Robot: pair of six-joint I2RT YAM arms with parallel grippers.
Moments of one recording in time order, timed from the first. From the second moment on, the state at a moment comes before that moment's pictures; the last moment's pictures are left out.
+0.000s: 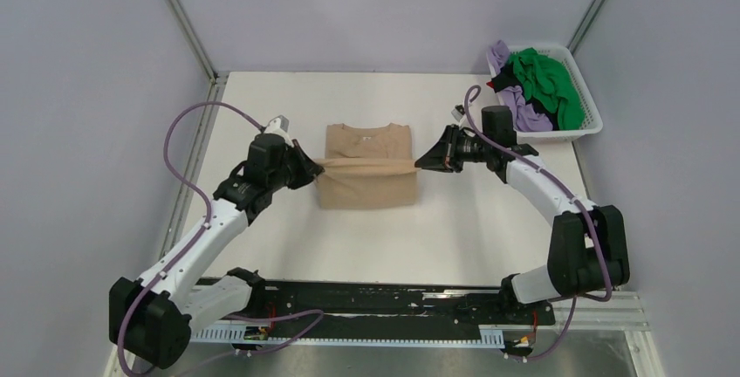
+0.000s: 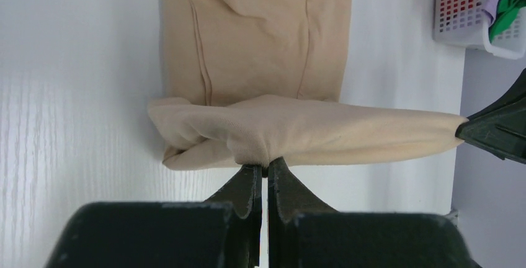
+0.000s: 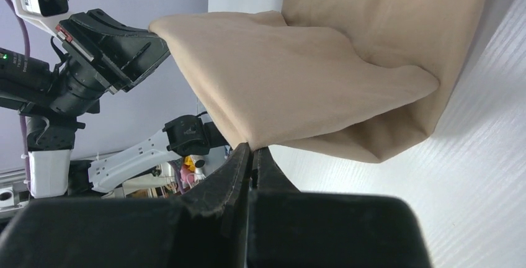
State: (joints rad) left arm -0.41 1.00 0.78 -0.37 0.03 -0.74; right arm 0.20 1.43 0.94 -0.18 -0.90 0.70
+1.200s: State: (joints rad) left arm -0.14 1.81 1.22 -0.09 0.38 -0.63; right arm 0.12 2.05 1.49 -0.15 -0.88 0.68
